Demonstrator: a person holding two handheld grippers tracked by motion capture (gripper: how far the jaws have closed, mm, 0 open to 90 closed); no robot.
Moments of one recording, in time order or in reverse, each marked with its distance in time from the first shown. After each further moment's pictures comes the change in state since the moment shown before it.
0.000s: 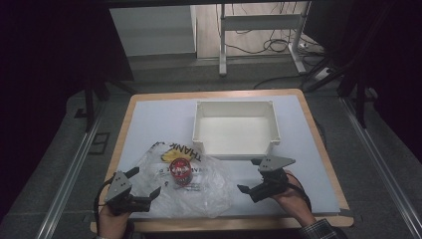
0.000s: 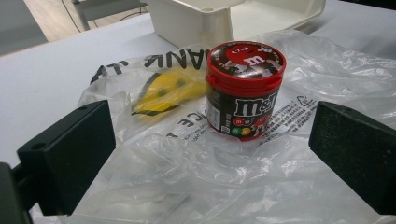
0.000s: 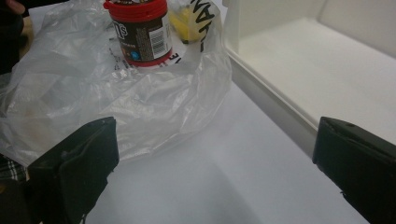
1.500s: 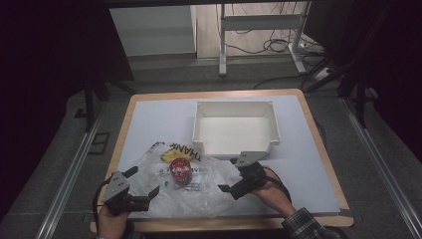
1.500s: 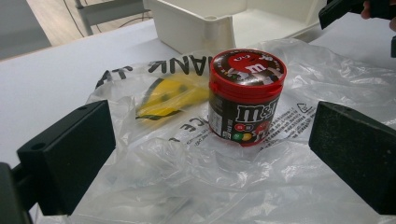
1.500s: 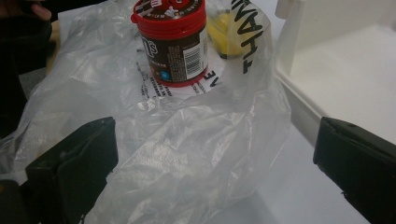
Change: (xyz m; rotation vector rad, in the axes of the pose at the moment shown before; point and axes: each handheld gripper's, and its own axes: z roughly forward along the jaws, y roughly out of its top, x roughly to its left) left arm 0.002 0.001 -0.004 -0.021 0.006 -0.010; right arm 0.012 0.025 0.051 0.040 0.128 -0.011
